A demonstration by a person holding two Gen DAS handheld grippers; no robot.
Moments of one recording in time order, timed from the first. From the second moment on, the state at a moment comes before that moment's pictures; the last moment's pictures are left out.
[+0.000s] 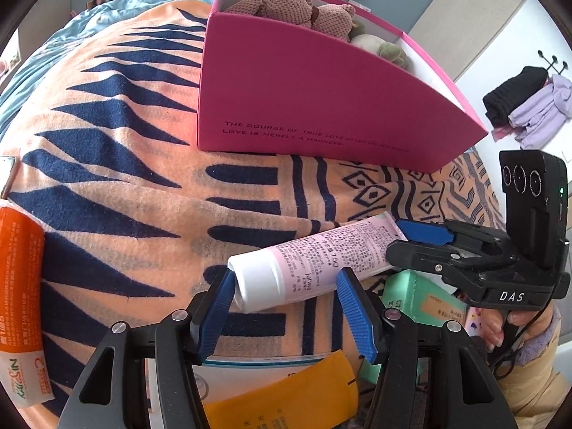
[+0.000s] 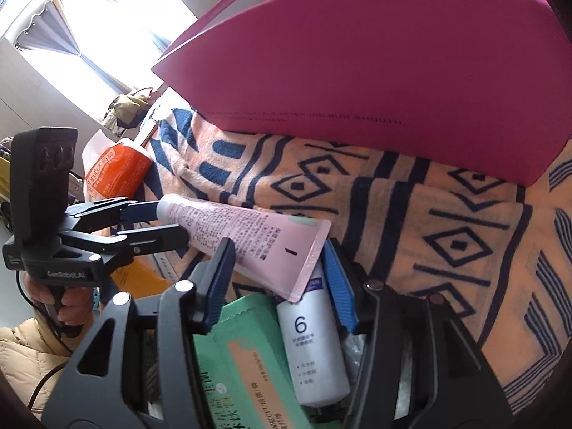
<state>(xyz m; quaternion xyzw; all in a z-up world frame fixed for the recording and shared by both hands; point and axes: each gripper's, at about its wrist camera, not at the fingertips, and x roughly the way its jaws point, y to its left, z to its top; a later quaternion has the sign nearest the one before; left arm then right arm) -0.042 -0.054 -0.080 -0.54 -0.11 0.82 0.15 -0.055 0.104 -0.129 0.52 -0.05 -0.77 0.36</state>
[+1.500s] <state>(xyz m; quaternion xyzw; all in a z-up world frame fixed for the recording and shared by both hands) -0.042 -0.044 -0.013 -0.45 -0.09 0.88 0.13 -0.025 0.110 -0.050 0.38 -0.02 -0.85 0.35</state>
